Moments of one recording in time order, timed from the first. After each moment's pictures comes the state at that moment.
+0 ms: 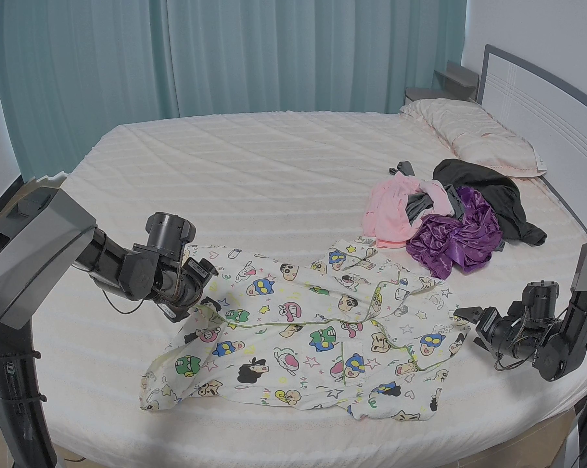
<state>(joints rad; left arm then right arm) -0.26 2.22 -1.22 -0.16 0.06 -1.13 -0.01 2.16 -0.31 -1.26 0.25 0.79</state>
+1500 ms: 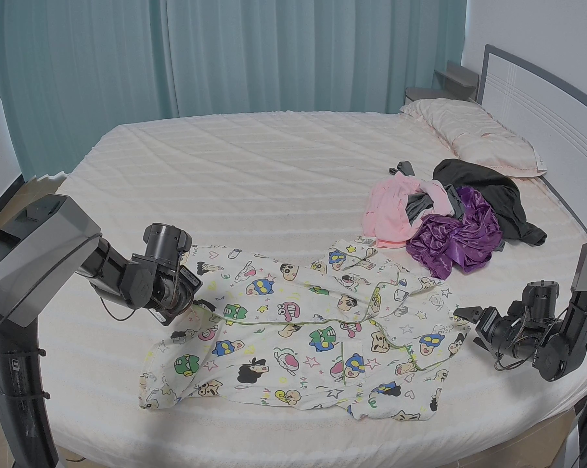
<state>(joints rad) -0.23 2.26 -1.18 -0.22 0.20 -1.07 0.00 2.16 -0.31 -1.26 0.25 0.79</state>
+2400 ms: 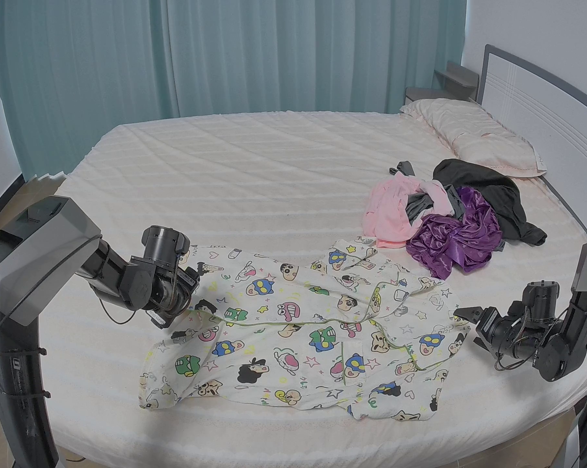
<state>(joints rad) -0.22 2.27 -1.17 -0.23 0.21 -1.14 0.00 2.15 -0.30 -1.26 0.25 0.79</state>
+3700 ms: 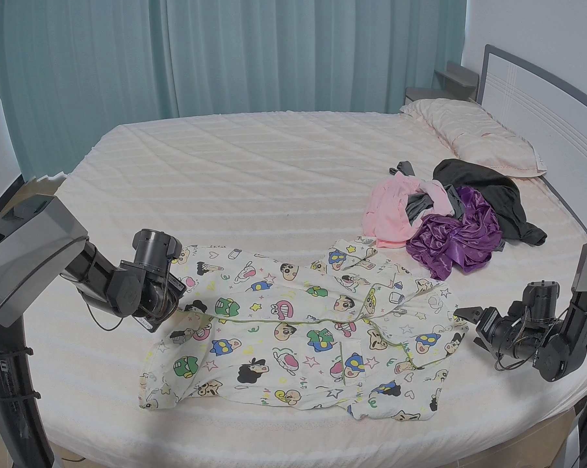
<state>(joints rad) -0.22 2.19 -1.06 -0.26 0.32 -1.13 0.00 2.15 -0.30 -1.26 0.25 0.79</state>
